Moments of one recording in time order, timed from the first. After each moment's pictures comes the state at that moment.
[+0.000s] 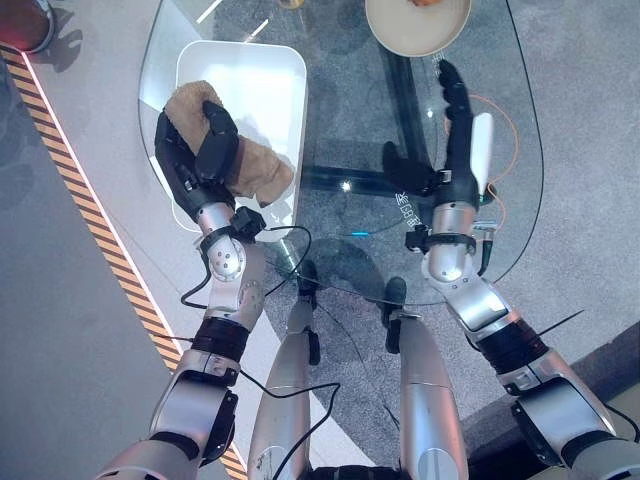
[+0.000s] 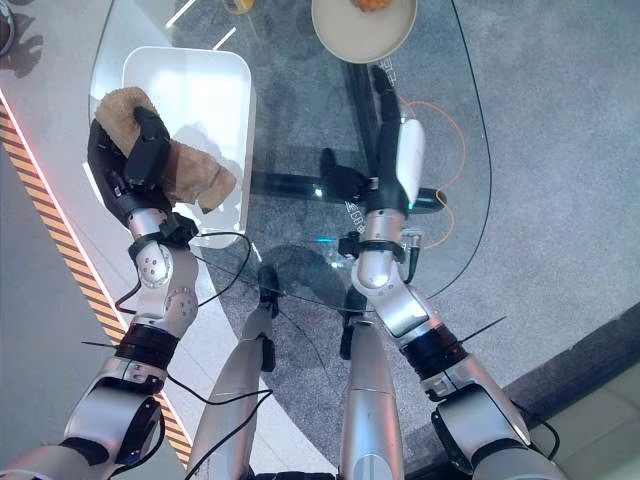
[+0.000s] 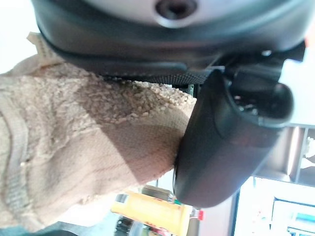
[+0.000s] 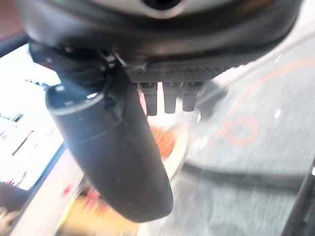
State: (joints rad) left arm -0.71 0.25 -0.10 0.51 -0.58 -0.54 0.56; right arm -0.69 -0.43 0.37 0.25 0.00 0.00 -0.82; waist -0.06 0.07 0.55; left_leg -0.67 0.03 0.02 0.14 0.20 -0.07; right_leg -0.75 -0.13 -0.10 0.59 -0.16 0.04
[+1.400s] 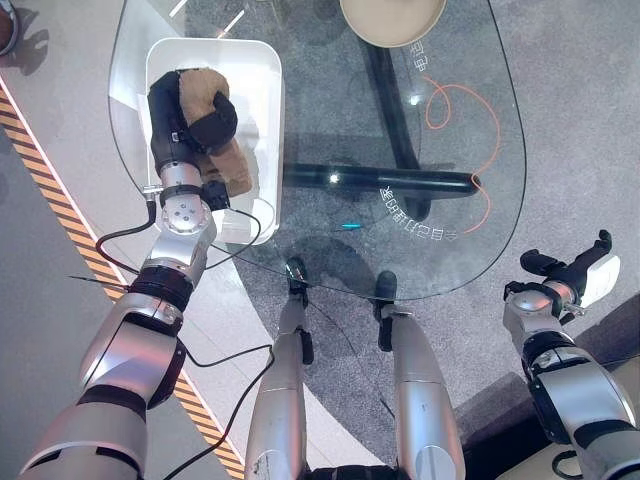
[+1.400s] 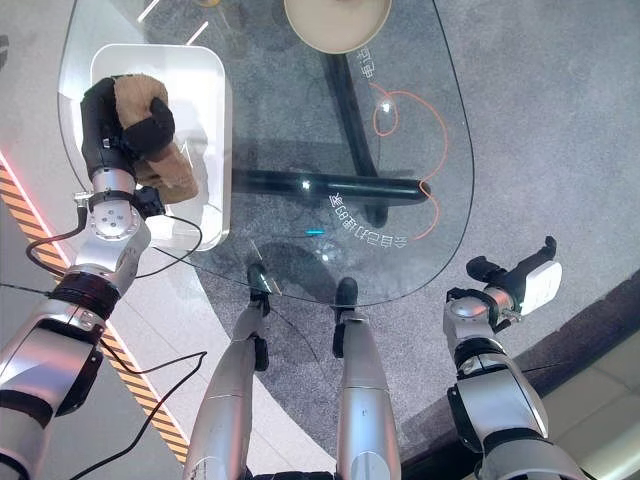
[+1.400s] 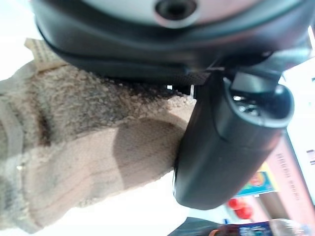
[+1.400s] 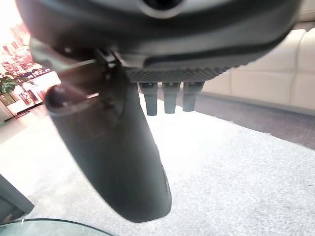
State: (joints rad) left arm -0.99 0.56 -0.40 0.92 -0.50 -0.32 0.44; right arm -0.77 -0.51 0.24 1.31 0.40 -0.22 -0.82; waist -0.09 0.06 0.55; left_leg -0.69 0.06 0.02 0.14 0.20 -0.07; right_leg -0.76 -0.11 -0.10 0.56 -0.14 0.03
